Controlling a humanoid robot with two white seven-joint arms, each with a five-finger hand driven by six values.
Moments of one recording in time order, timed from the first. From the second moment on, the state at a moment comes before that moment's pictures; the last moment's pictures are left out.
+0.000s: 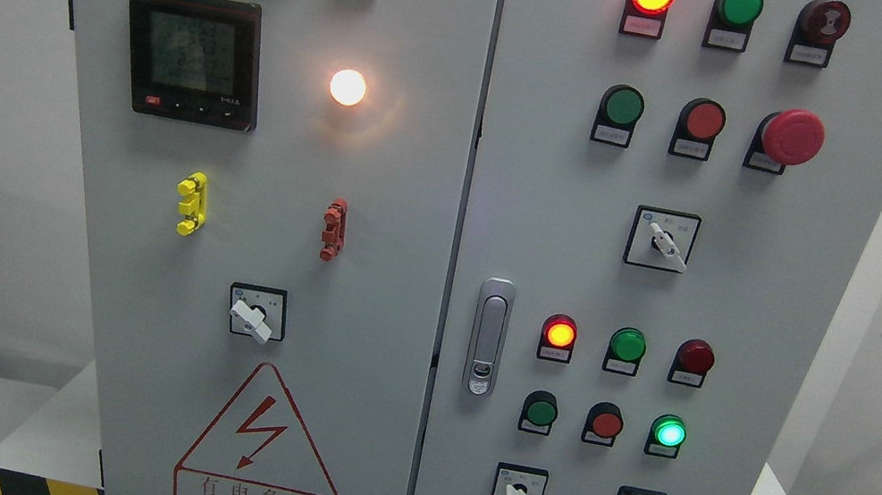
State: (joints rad) left arm -0.04 -0.09 0.10 0.08 0.00 -0.16 0.06; right arm 0.02 -0.01 -0.09 -1.76 0.17 -0.17 -0.06
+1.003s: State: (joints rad) left arm -0.04 -0.09 0.10 0.08 0.00 -0.16 0.06; right arm 0.40 -0.10 -0.12 -1.88 -0.01 -0.43 0.16
